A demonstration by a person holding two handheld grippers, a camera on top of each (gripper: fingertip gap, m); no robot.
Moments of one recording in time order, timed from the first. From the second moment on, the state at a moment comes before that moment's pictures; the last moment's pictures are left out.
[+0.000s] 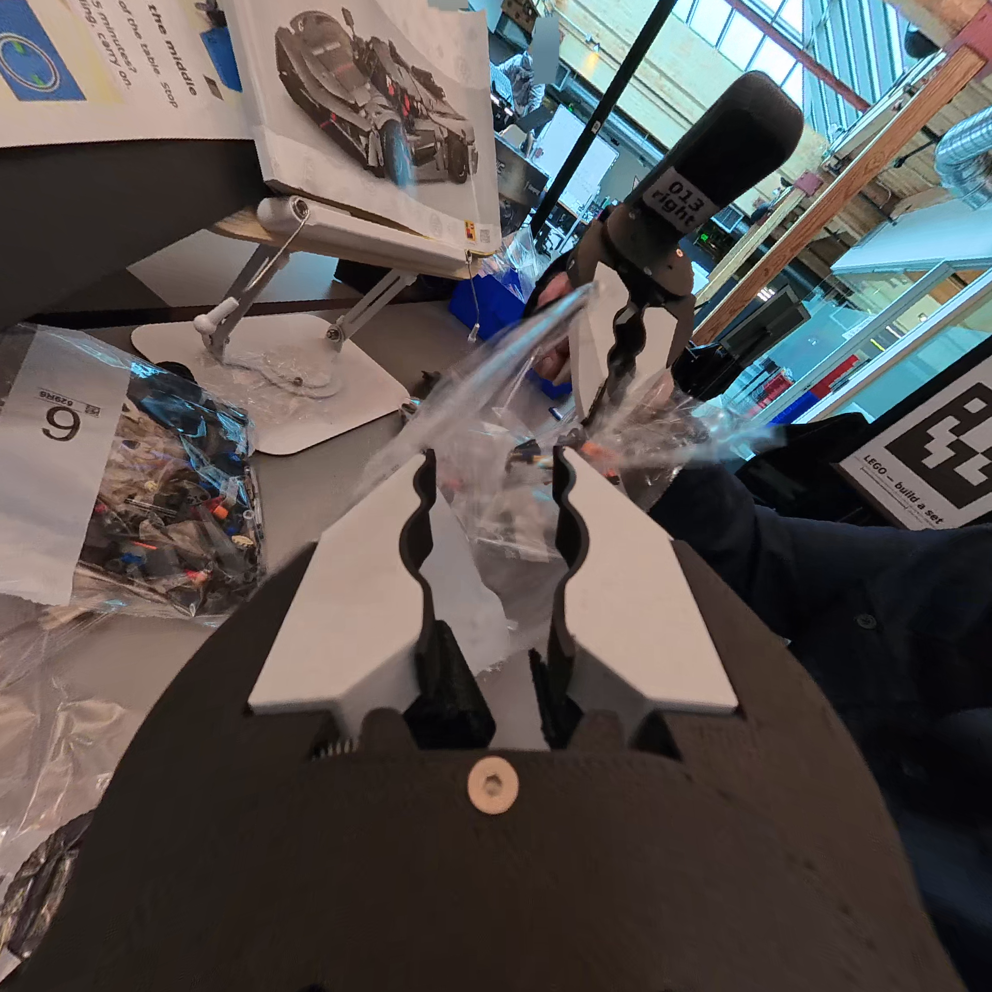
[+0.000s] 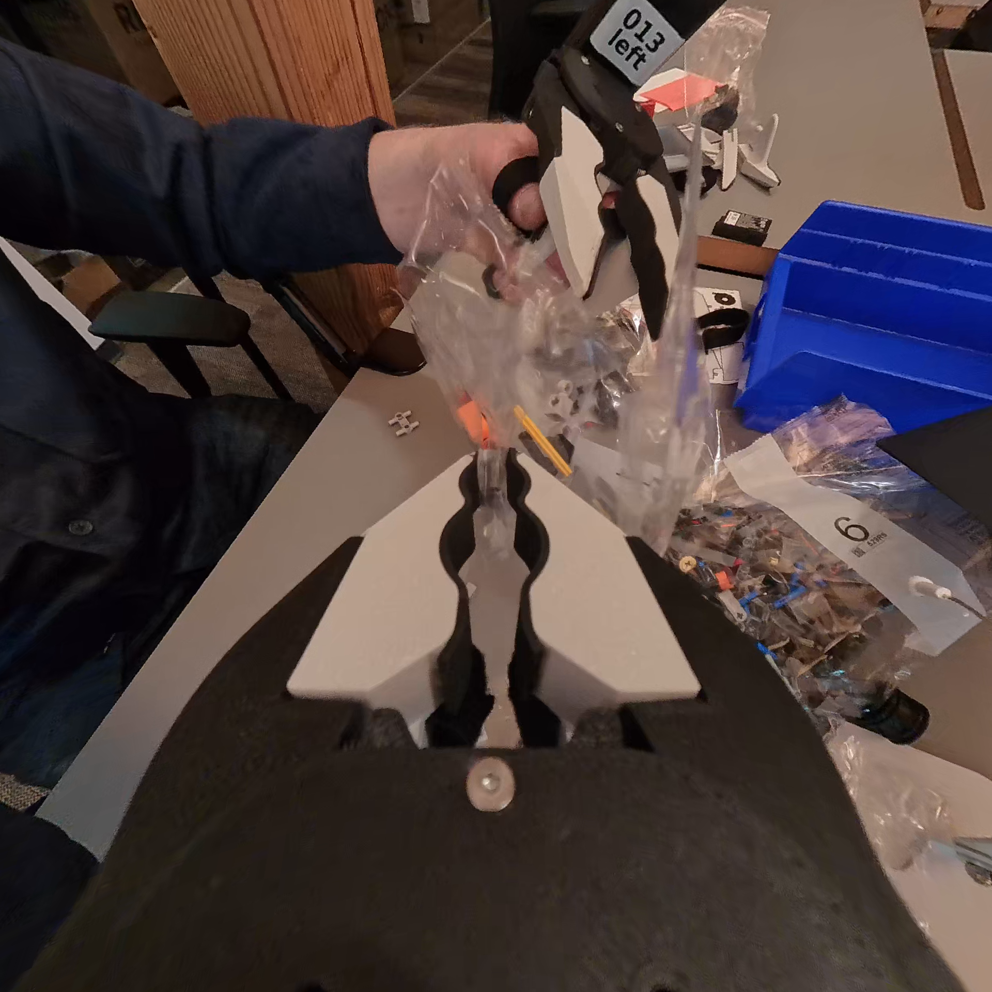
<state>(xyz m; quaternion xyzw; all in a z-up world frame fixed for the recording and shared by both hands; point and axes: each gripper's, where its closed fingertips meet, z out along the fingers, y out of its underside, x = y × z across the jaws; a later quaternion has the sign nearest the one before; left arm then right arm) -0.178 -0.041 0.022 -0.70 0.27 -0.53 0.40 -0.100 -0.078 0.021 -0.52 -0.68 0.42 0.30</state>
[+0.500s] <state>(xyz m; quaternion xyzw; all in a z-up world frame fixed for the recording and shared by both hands) -0.149 -0.048 0.001 -0.74 0.33 -0.49 0.33 -0.095 -0.069 0.013 -0.55 -0.68 0.38 0.31</state>
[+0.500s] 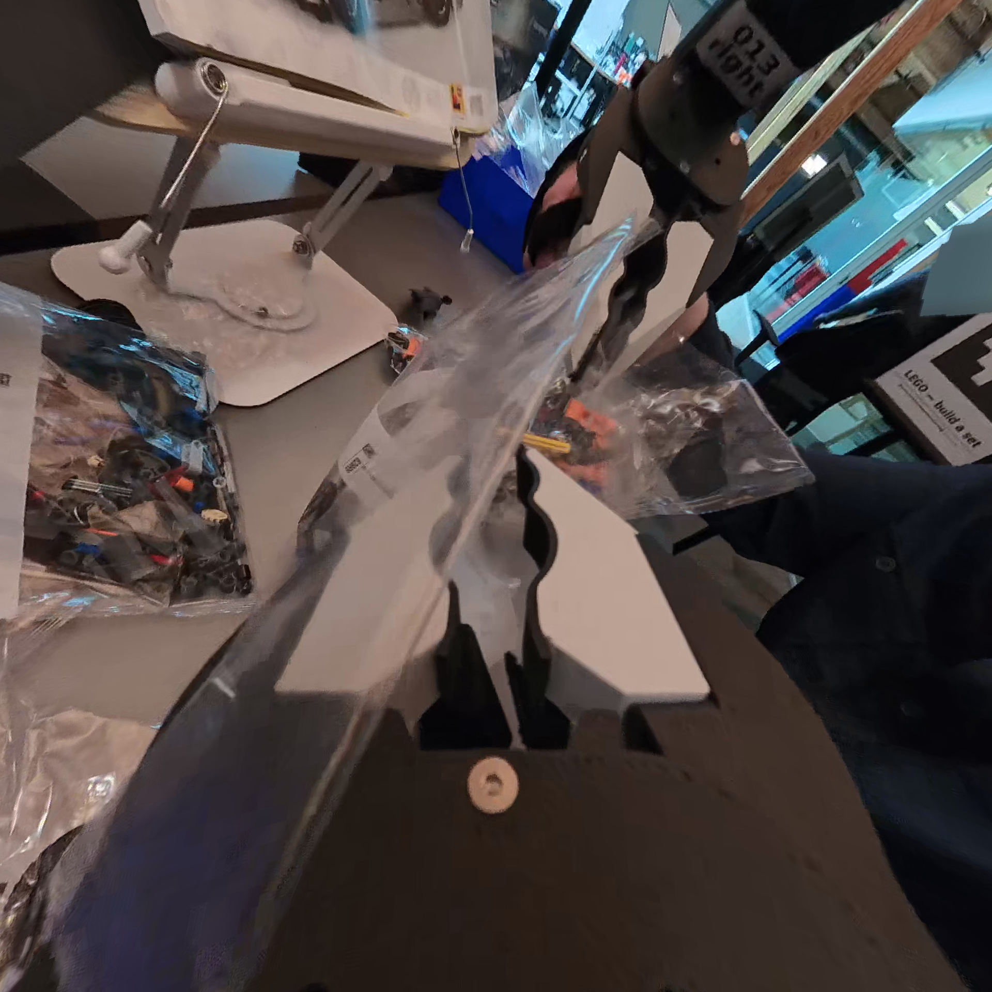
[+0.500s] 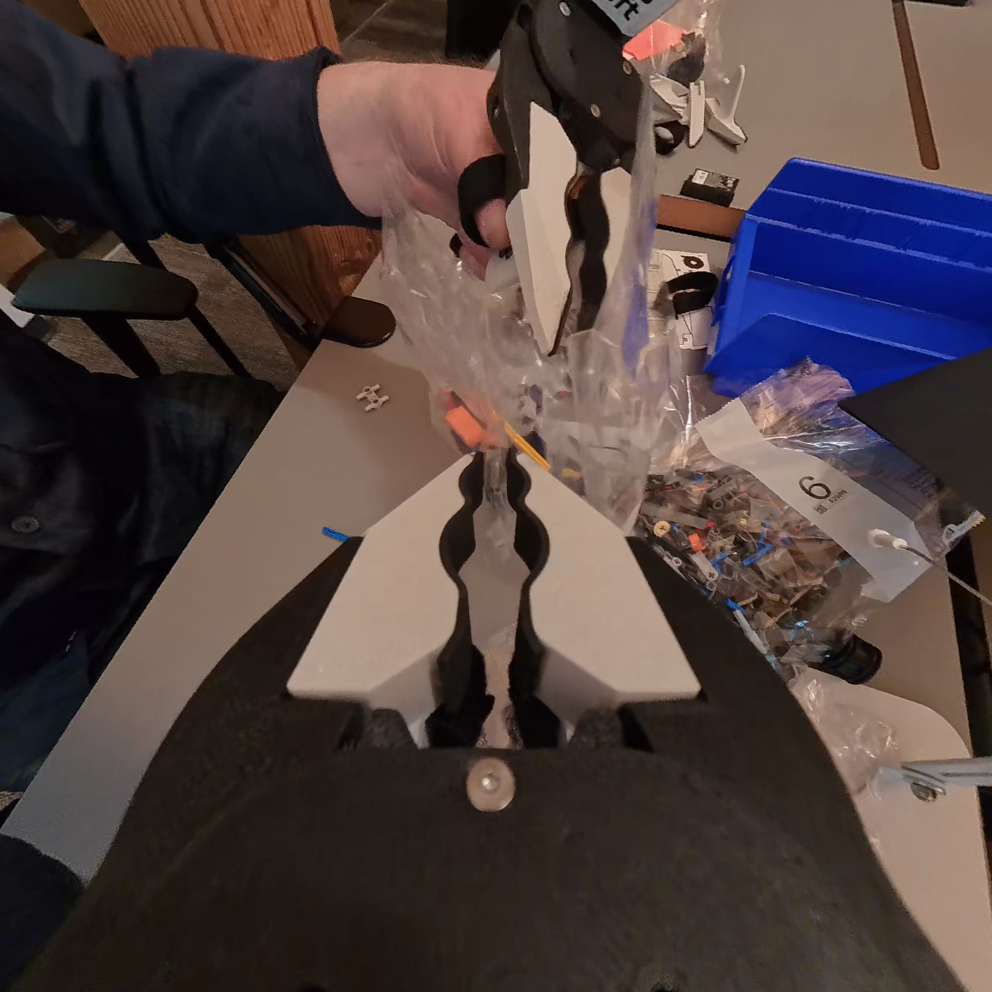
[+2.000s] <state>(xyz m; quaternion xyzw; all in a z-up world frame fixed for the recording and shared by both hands) -0.199 -0.040 0.007 -0.76 0.30 -0.45 0.36 -0.039 -0.110 -0.160 -0.68 -0.69 0.13 0.20</state>
